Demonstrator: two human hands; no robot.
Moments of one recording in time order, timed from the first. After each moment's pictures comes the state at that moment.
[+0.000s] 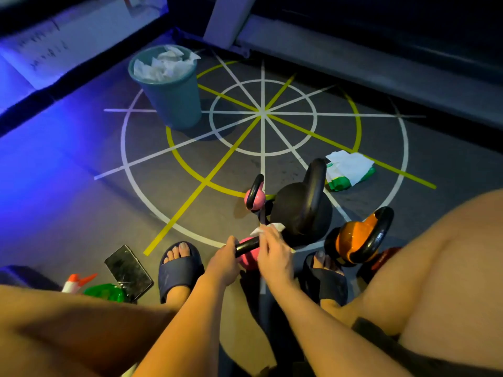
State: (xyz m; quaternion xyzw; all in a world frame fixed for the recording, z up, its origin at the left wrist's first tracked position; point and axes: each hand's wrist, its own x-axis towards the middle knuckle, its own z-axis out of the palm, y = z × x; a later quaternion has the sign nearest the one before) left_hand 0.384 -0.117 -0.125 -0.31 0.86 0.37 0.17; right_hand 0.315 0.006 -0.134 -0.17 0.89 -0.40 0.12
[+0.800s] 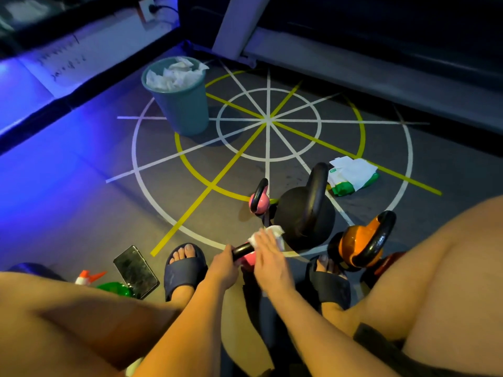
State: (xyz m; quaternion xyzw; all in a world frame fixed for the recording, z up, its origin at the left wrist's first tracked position) left_hand 0.399 -0.121 -0.136 -0.36 0.83 0.39 0.17; right_hand 0.331 0.007 -0.147 -0.30 0.88 -0.33 0.13
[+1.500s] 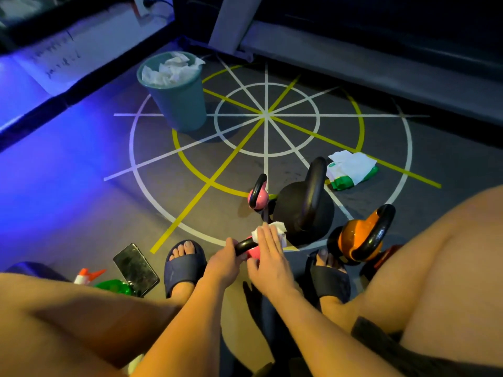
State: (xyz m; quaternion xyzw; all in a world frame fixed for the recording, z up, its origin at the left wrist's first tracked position) left_hand 0.401 -0.118 -0.133 -0.34 0.86 0.35 0.16; right_hand 0.338 0.016 -0.145 -0.30 0.90 -0.28 0.16
